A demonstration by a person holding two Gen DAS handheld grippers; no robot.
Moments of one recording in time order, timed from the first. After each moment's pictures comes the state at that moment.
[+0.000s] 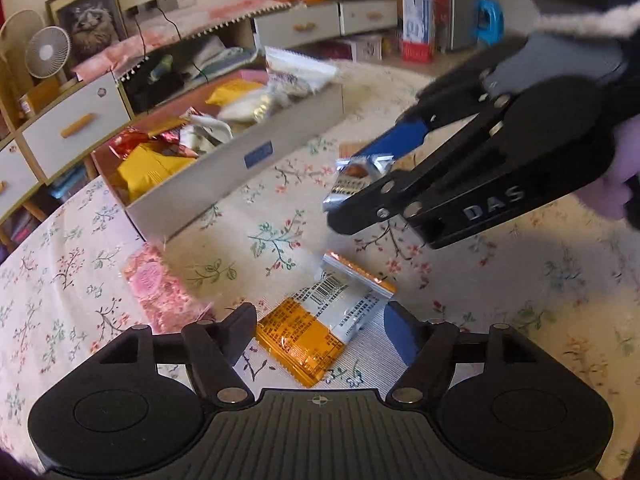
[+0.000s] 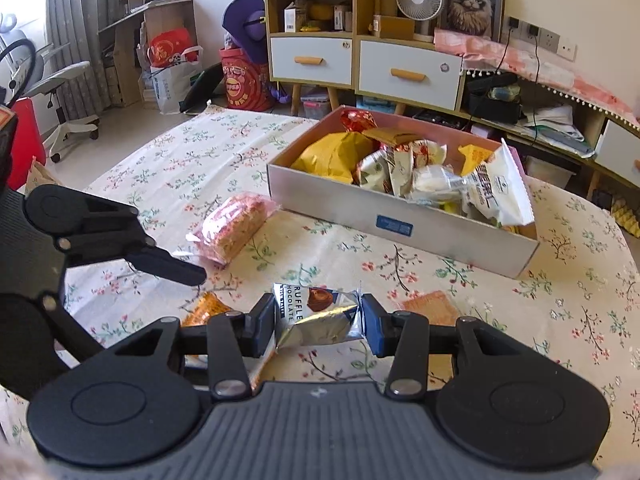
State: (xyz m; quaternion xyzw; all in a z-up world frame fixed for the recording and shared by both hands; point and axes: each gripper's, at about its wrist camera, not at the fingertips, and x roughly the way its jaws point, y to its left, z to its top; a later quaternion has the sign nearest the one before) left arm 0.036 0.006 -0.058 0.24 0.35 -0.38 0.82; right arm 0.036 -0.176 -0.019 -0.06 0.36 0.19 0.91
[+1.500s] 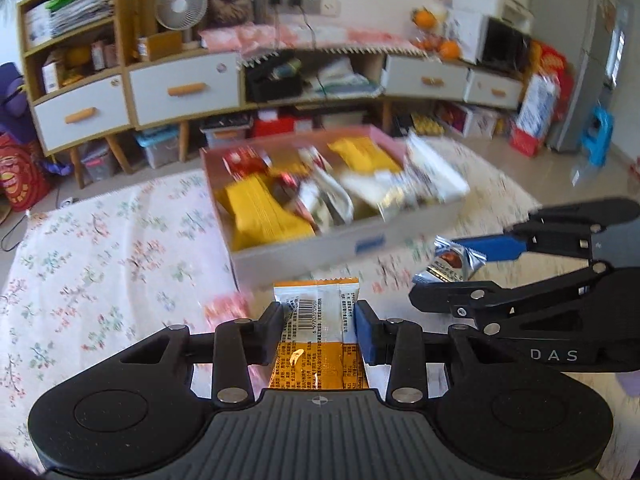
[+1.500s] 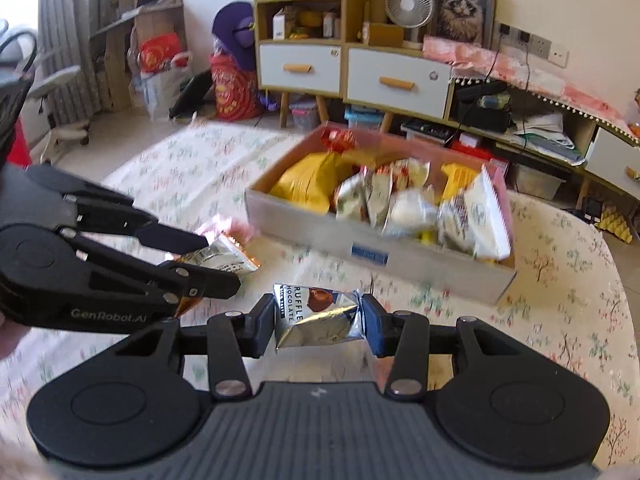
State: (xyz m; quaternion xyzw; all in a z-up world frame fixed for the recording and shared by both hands) left arm 0.089 0.018 0.000 0.06 0.36 -0.24 0.90; right arm 0.058 -0.184 0.007 -0.05 0.34 0.17 0.92
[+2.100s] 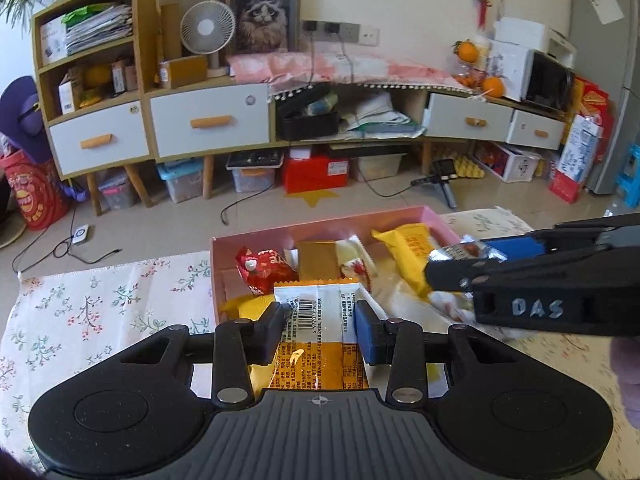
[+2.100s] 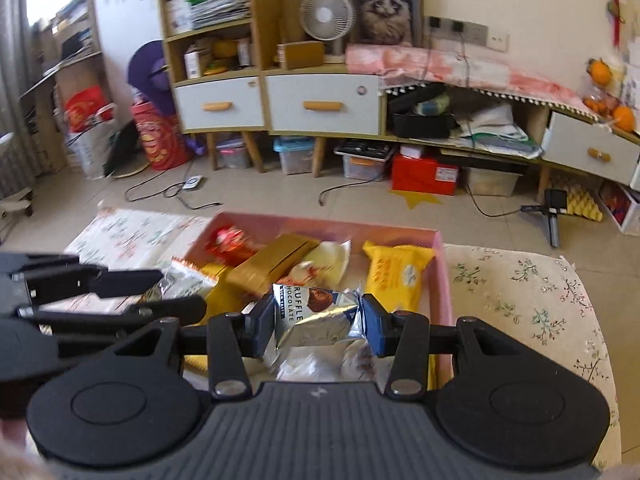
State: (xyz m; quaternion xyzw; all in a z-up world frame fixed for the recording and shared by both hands) left arm 0.196 -0.027 0.008 0.05 0.33 -0.19 0.92; right arm 0.173 -0.219 0.026 0.01 0.34 0.08 0.94
